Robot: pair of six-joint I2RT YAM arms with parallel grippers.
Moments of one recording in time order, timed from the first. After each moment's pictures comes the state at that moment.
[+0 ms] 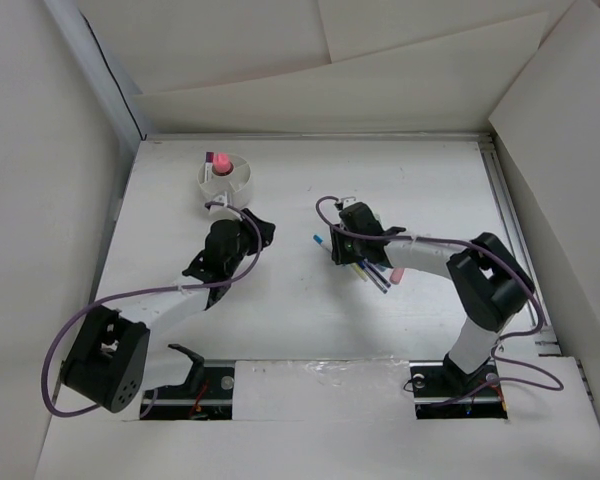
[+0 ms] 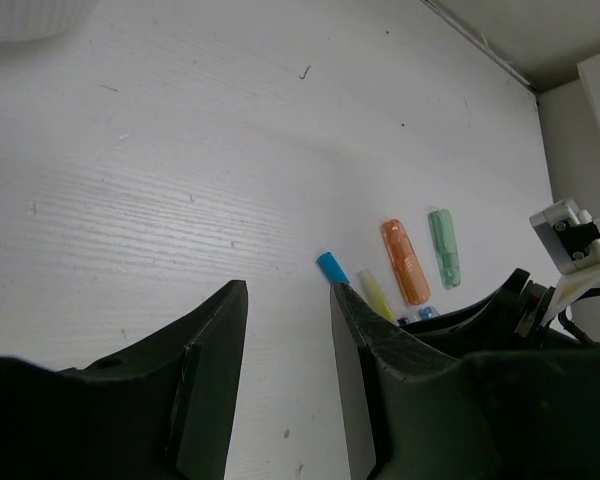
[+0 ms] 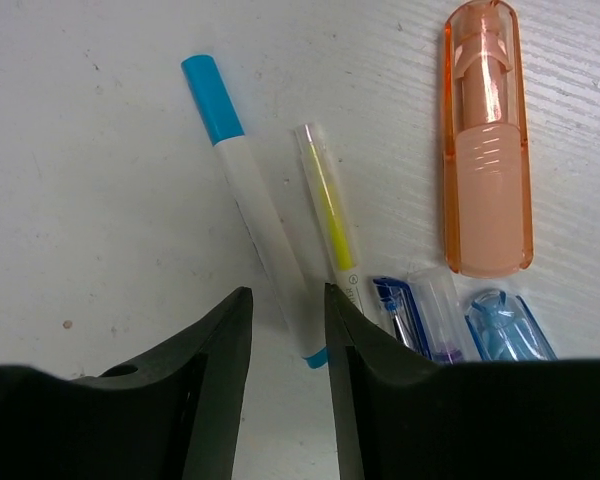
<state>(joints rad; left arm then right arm) -0.47 1.21 0.50 0.40 -0.14 -0.76 0.64 1.74 0.97 -0.10 0.05 0.36</state>
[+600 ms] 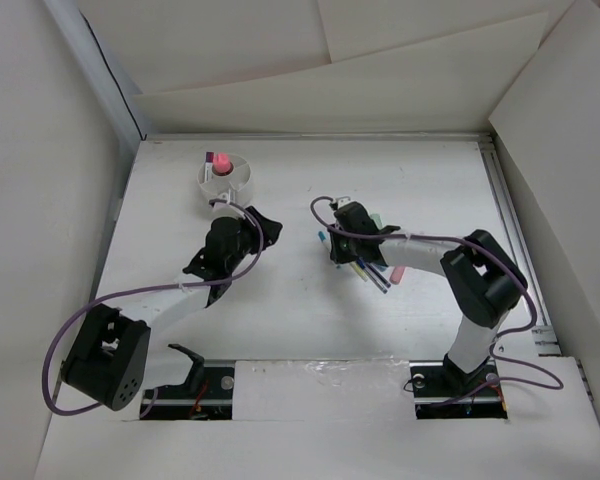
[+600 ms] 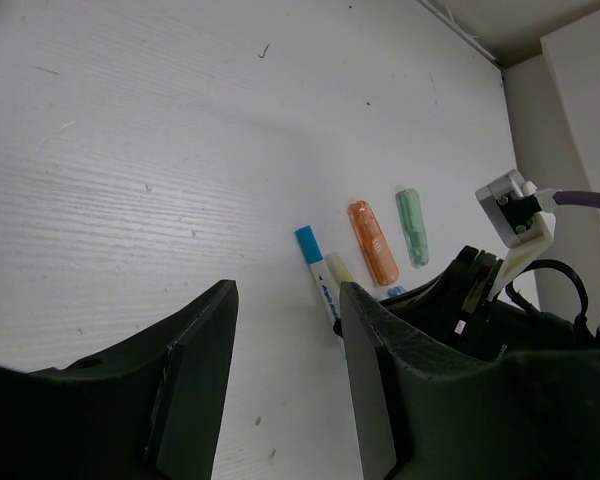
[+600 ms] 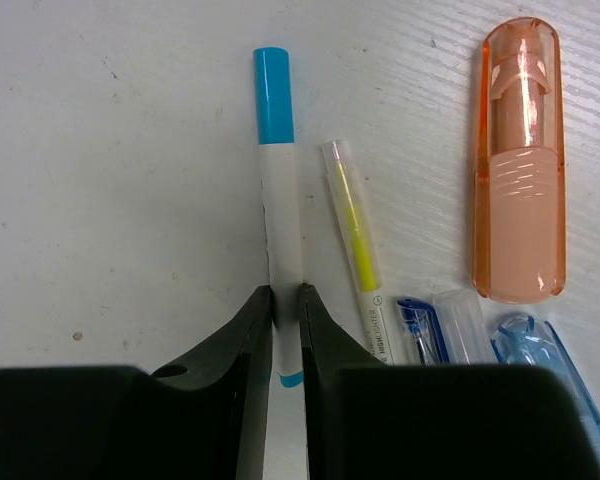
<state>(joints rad) -0.47 1.23 0.52 0.40 -0.05 -0.78 0.66 1.78 1.01 -0.10 0.04 0.35</state>
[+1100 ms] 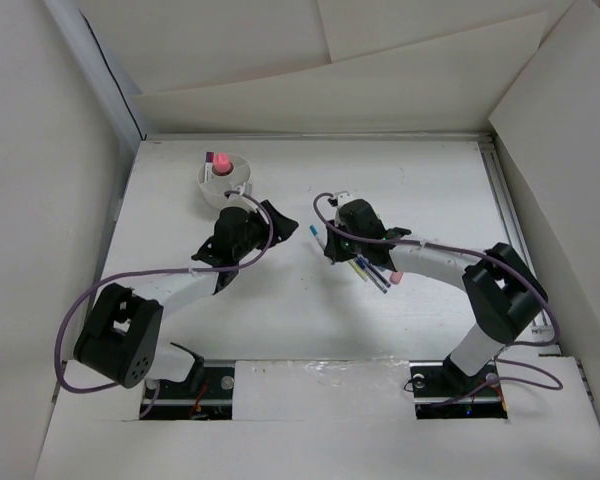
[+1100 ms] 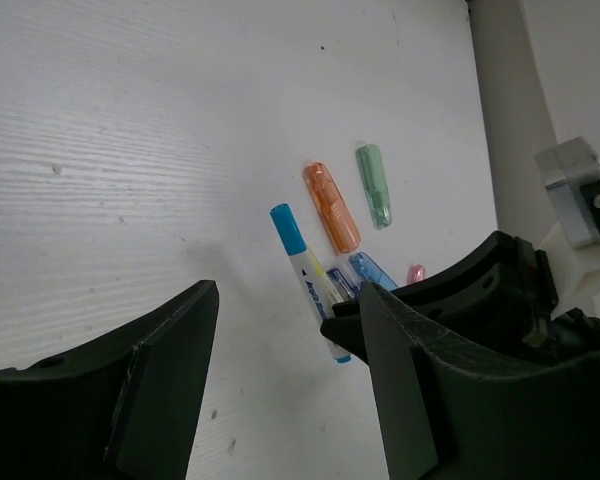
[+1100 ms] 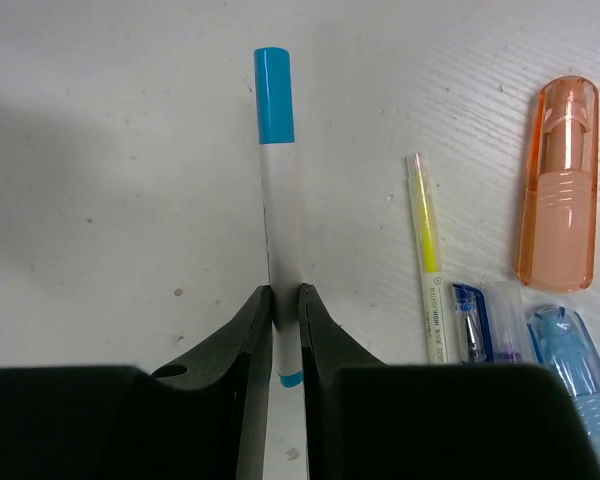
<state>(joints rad) -0.47 1.33 0.60 0.39 0.09 -0.81 0.68 1.66 0.98 -0.08 -0.03 0.34</state>
